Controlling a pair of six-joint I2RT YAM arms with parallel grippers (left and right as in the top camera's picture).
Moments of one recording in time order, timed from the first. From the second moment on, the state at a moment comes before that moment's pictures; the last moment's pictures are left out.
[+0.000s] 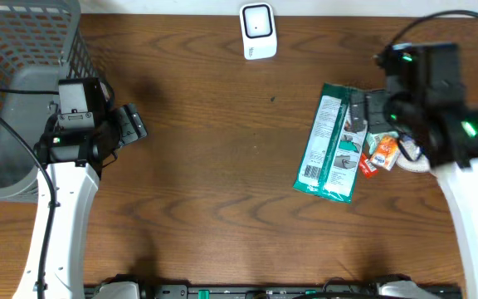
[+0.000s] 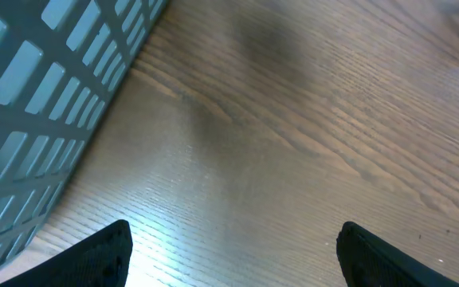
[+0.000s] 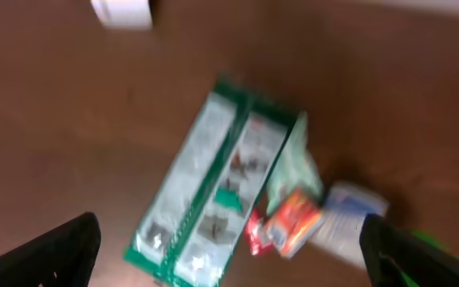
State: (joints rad) left arm 0.08 1.32 1.12 -0.79 -0.01 -0.33; right arm 0.15 1.34 1.55 -1.10 0.07 0.01
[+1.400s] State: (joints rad) left arm 0.08 1.32 1.12 -0.79 -0.01 -0.33; right arm -0.01 0.01 0.33 0.12 -0.01 -0.01
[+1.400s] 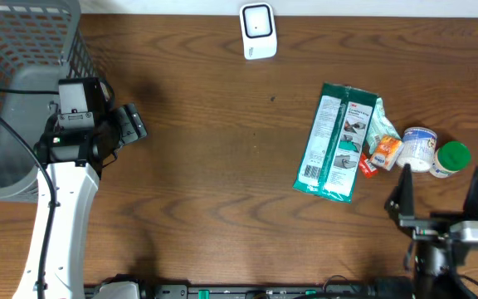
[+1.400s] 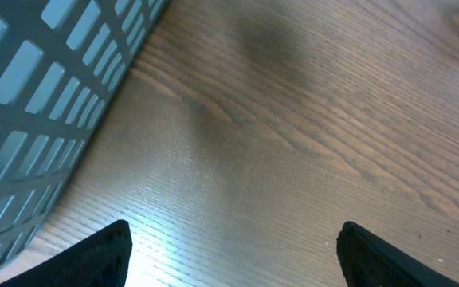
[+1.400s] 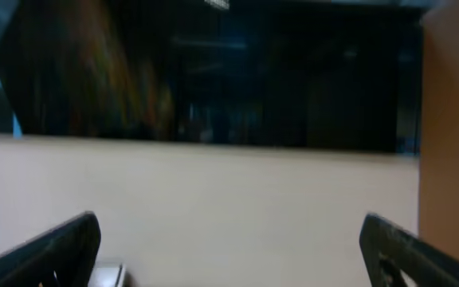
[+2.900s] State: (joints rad) left arm 0.08 1.32 1.12 -0.79 -0.01 -0.33; right arm -0.04 0.01 0.01 -0.07 -0.07 0.01
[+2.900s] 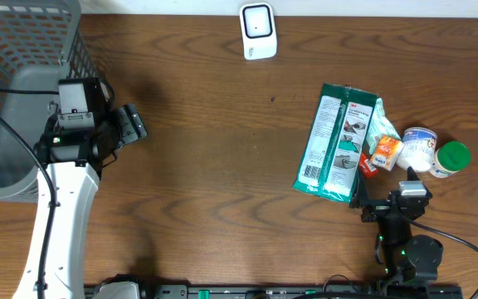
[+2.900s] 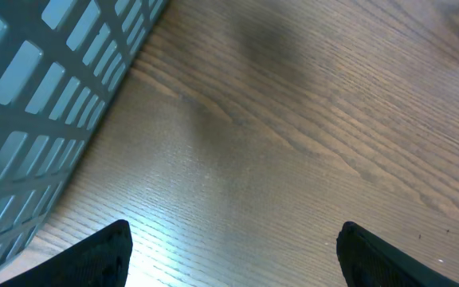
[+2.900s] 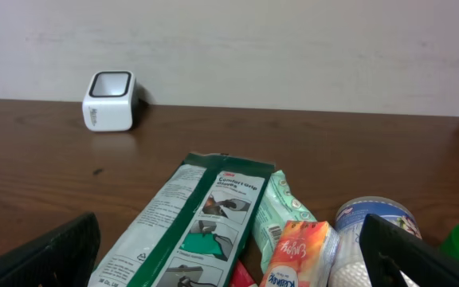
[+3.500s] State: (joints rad) left arm 0.08 0.65 1.12 -0.81 -0.03 -0.33; right arm -0.04 0.01 0.01 -0.07 -0.07 0.01
